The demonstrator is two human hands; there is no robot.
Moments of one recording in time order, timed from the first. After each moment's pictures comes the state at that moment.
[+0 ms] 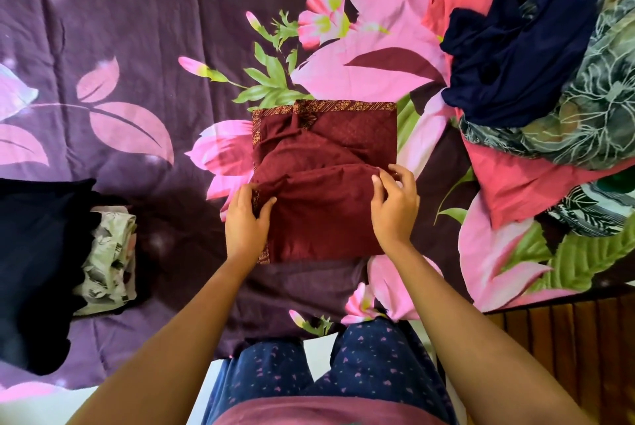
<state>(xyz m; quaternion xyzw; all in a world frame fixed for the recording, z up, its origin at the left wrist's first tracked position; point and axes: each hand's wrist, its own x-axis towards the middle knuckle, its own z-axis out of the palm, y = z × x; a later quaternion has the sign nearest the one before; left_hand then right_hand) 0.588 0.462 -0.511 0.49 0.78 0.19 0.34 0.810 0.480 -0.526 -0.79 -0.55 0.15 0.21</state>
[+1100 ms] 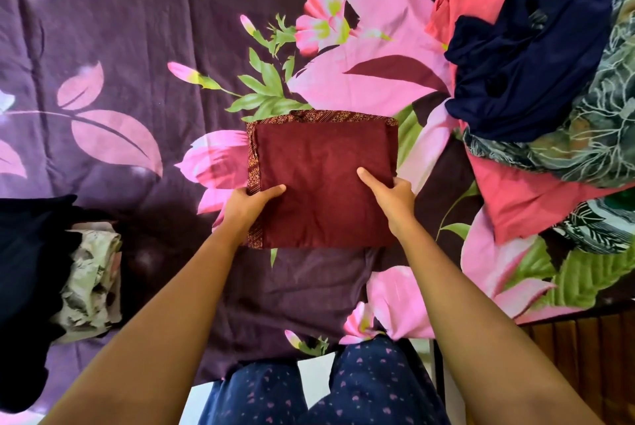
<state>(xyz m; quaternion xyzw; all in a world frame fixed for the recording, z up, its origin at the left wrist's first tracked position) 0.582 0.528 -0.547 0.17 0.79 0.12 0.57 0.825 0.532 -0.546 -0.83 -0.21 0.49 0.17</state>
